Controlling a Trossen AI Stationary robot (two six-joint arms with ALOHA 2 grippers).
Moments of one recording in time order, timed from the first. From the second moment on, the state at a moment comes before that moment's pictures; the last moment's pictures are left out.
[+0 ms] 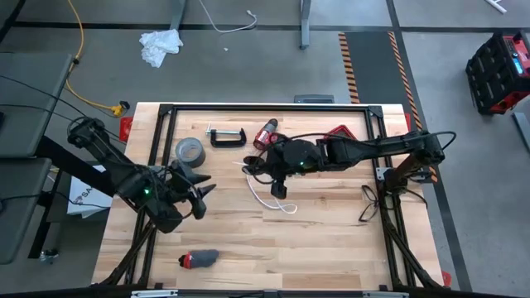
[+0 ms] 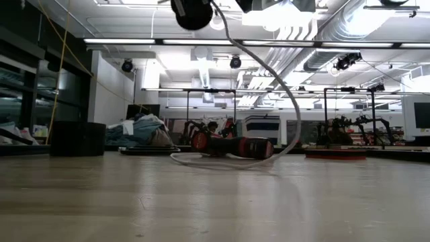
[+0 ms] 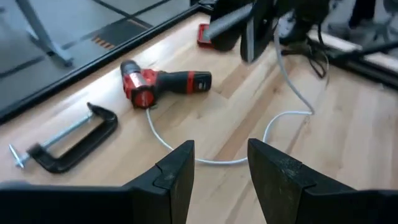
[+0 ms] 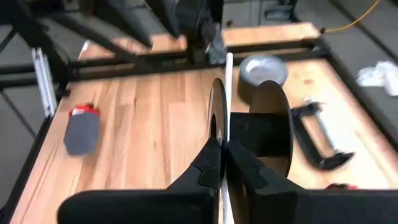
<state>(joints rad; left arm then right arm) -0.72 1.18 1.14 -1.02 -0.98 -1.10 0.11 1.64 1.52 -0.44 0.16 0.12</state>
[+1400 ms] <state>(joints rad) -0.20 1.27 1.15 -0.55 -0.32 -0.03 0.11 1.68 1.50 -0.40 0.12 0.02</state>
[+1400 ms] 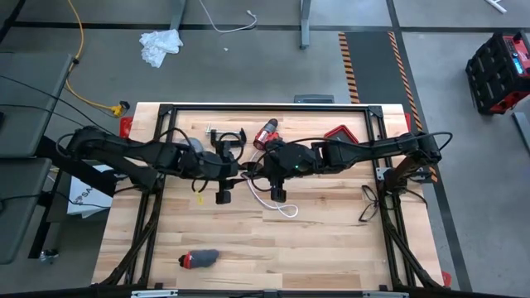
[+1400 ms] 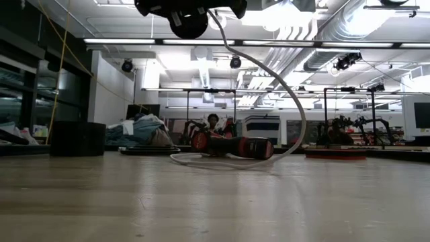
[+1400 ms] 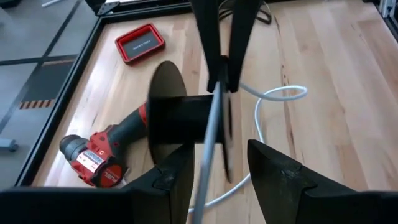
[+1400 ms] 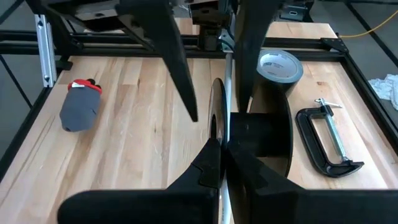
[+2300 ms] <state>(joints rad) -0.20 1.26 1.22 -0.61 -0.32 -0.01 0.11 1.68 1.50 -0.42 0.12 0.00</state>
